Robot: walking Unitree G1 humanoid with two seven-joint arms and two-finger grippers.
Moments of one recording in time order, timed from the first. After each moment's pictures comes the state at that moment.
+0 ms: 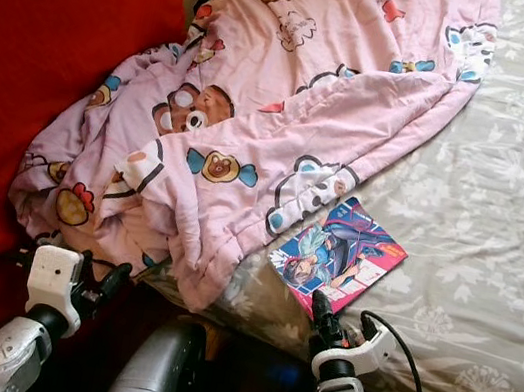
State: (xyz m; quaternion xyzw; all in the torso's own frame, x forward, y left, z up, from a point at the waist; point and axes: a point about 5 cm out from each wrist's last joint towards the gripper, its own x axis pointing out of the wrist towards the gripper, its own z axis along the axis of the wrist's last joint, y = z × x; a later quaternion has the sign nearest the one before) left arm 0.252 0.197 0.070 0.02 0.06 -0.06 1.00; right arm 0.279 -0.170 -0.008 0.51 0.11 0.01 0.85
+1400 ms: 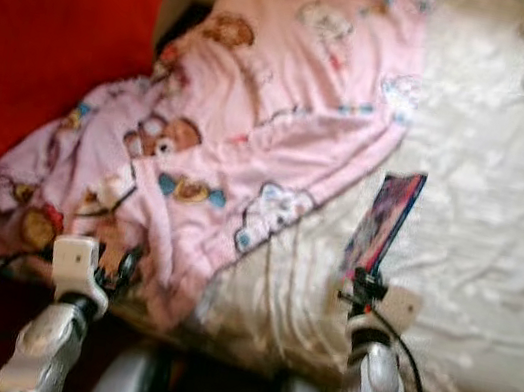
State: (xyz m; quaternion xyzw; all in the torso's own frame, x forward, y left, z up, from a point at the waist) left arm 0.279 0.181 0.051 -0.07 0.03 0.02 1.00; right arm 0.302 -0.200 0.050 0.08 0.01 -0.02 1.00
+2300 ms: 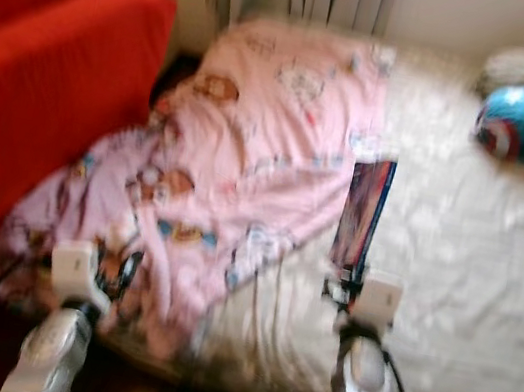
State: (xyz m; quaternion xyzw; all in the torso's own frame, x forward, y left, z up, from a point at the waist) left arm 0.278 0.181 0.046 -0.08 0.02 0.03 1.00; right arm 0.302 -0.187 0.051 0.05 0.01 -0.03 1.00
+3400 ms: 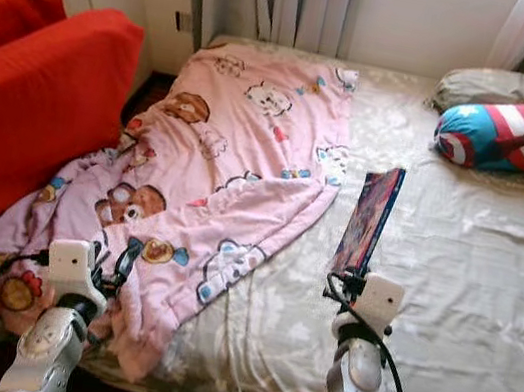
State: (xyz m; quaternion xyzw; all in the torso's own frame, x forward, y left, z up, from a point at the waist) left arm 0.283 0.185 0.050 -0.06 0.01 0.03 1.00; right arm 0.304 -0.186 0.047 0.07 0.04 -0.07 0.99
